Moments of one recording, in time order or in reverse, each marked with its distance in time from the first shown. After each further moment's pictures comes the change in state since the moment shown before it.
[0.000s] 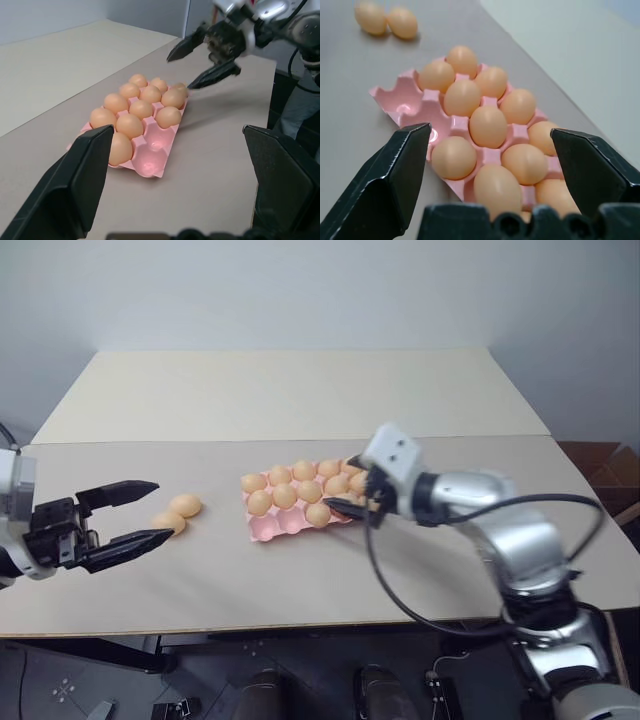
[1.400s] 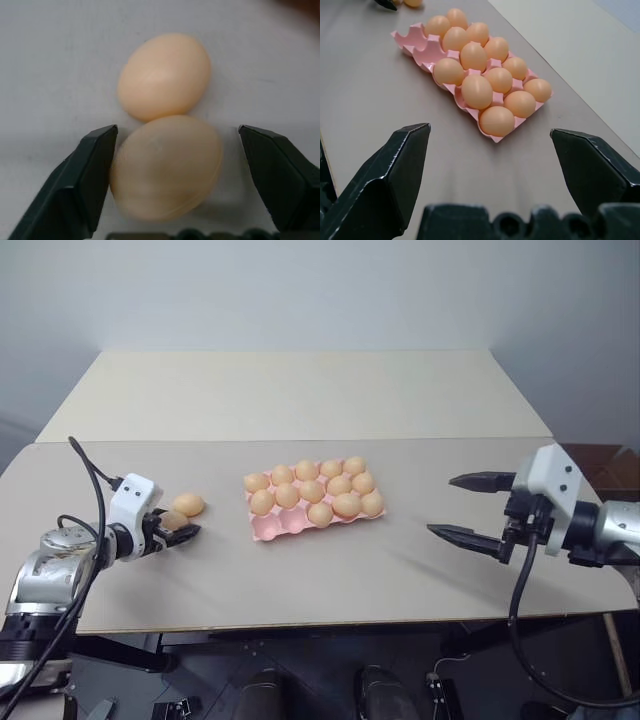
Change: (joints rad) left arm -0.352 -0.146 -0.508 0.322 0.536 0.143 0.559; right arm 0.455 -0.381 -0.446 -0.003 0.290 -0.319 0.216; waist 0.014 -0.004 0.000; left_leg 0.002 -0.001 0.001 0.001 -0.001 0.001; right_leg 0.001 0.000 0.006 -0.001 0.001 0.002
